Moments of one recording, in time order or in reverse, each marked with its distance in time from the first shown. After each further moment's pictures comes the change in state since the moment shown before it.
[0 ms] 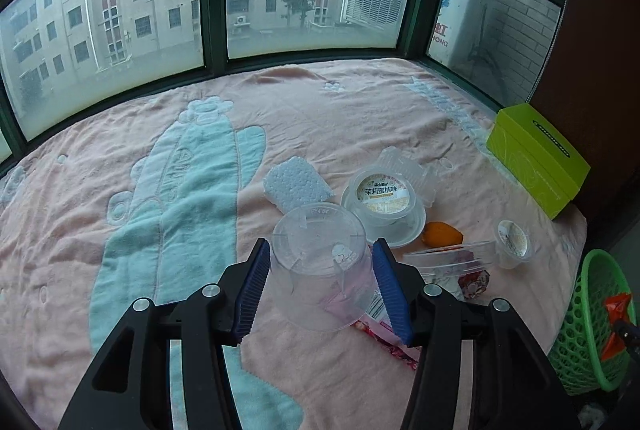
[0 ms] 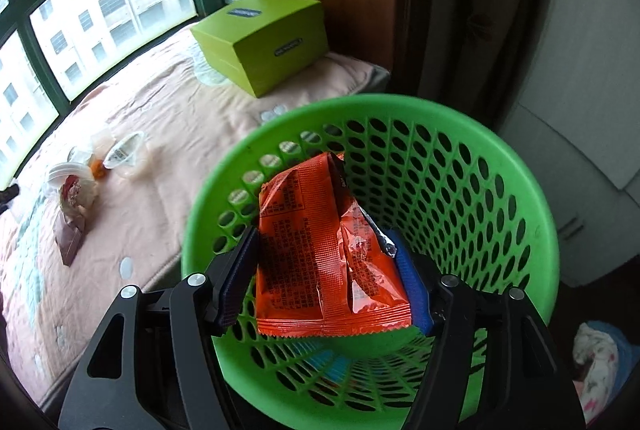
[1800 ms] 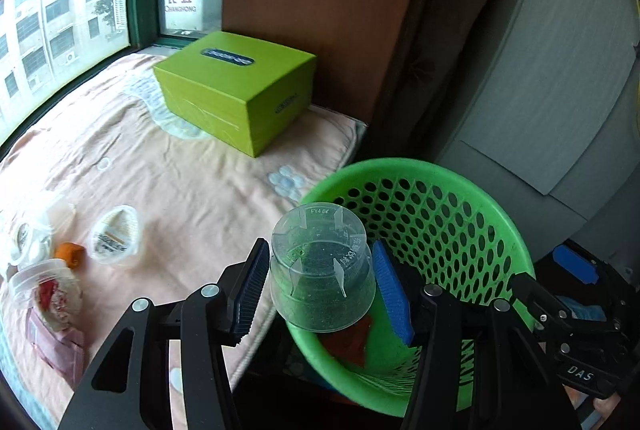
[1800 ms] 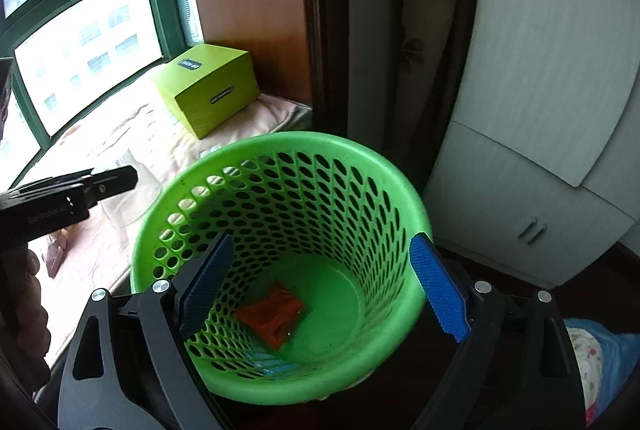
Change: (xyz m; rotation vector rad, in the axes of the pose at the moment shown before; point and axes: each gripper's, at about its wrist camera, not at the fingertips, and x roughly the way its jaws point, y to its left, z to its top) left arm -0.013 -0.337 -0.071 0.448 0.133 -0.478; right arm -0.053 -0.066 -0.011 0.060 -0.136 -0.105
